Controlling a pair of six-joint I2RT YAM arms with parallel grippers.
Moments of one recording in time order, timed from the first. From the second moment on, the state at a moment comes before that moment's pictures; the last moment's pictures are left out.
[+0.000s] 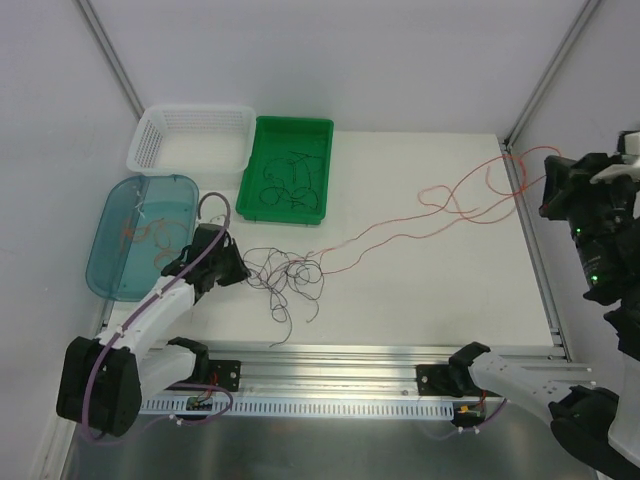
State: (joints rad) left arm -0.28 1.06 0.52 -0.34 0.09 -0.57; right arm 0.57 0.96 1.95 -0.96 0.53 -0.05
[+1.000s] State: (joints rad) left arm -0.56 0.78 0.65 -0.28 0.36 -0.49; right arm 0.59 1.02 1.34 -0.89 -0.38 0.11
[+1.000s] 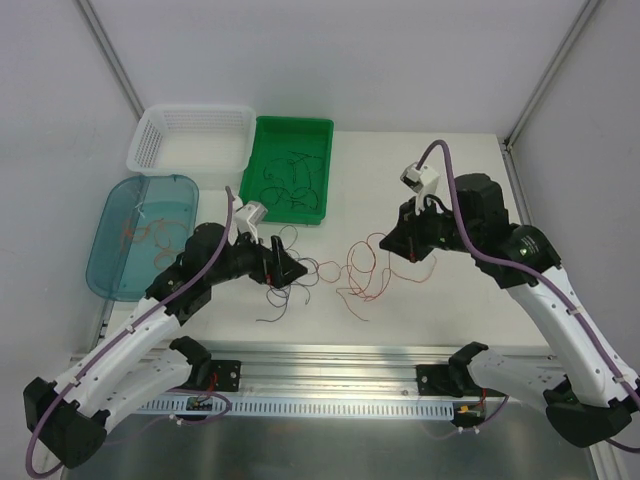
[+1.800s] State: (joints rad) left arm -0.73 1.09 0.77 0.13 0.72 -0.20; right arm 0.72 1.03 1.26 -0.75 -0.62 0.14
